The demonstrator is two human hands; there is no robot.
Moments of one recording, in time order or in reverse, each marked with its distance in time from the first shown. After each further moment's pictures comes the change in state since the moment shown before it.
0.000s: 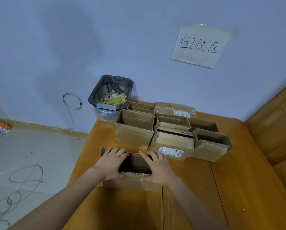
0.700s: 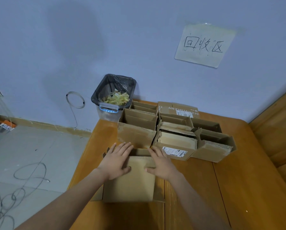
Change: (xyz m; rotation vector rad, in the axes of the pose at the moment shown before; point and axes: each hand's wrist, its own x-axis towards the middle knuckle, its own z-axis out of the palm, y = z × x) left_hand 0.002 0.002 0.012 -0.099 0.125 -0.054; right_hand 0.013 0.010 -0.003 0.173 -0.011 0.099
